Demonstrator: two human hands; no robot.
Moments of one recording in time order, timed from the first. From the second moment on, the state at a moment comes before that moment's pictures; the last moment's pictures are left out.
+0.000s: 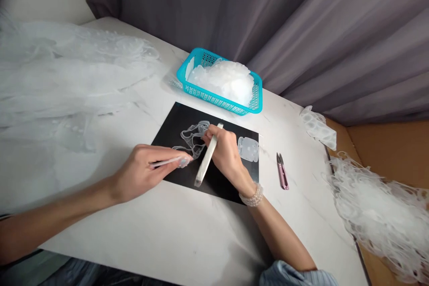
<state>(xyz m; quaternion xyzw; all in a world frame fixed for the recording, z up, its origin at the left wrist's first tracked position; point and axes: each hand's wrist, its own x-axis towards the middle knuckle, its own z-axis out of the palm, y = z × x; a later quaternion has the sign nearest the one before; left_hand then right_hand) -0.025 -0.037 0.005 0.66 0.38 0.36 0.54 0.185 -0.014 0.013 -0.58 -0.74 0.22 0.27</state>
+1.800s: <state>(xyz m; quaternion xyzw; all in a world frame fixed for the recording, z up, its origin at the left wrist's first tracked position) -0.041 -0.013 0.017 0.34 0.35 0.27 0.83 0.175 -0.036 0.038 -0.55 -0.41 0.54 0.48</state>
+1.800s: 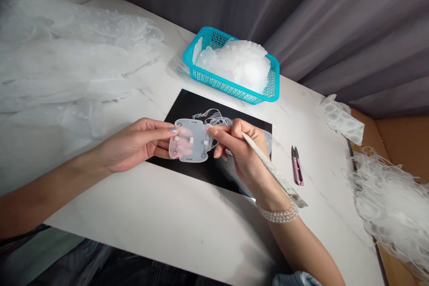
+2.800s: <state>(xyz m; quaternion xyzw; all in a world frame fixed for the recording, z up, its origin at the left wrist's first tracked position) -0.043 -0.008 0.024 0.23 0.38 0.34 0.83 0.184 -0.047 0.032 -0.45 -0.76 0.34 0.33</state>
